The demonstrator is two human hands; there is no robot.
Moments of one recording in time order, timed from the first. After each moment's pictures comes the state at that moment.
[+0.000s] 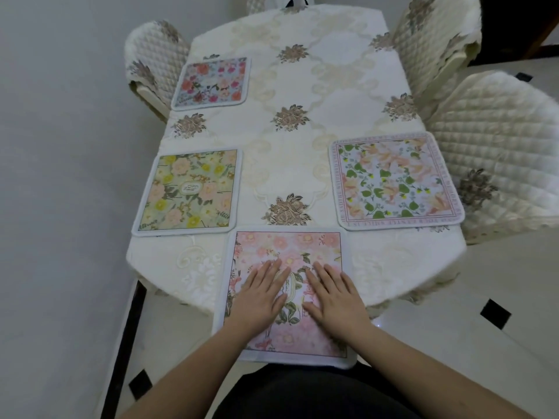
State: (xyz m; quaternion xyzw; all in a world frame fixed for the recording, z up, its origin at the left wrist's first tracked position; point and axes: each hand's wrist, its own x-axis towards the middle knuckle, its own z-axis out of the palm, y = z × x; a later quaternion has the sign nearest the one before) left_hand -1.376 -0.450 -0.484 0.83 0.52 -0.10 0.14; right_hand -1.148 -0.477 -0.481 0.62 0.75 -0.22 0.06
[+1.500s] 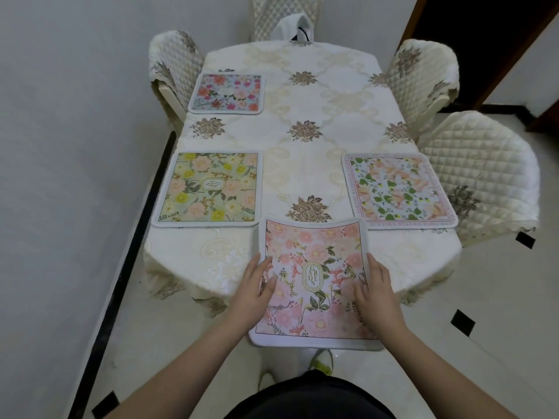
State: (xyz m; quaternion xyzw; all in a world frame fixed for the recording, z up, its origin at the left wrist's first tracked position) left_hand -1.456 -0.475 -0.430 0.64 0.59 0.22 0.45; right_hand -1.183 -0.510 -0.413 0.77 0.56 -0.24 -0.19
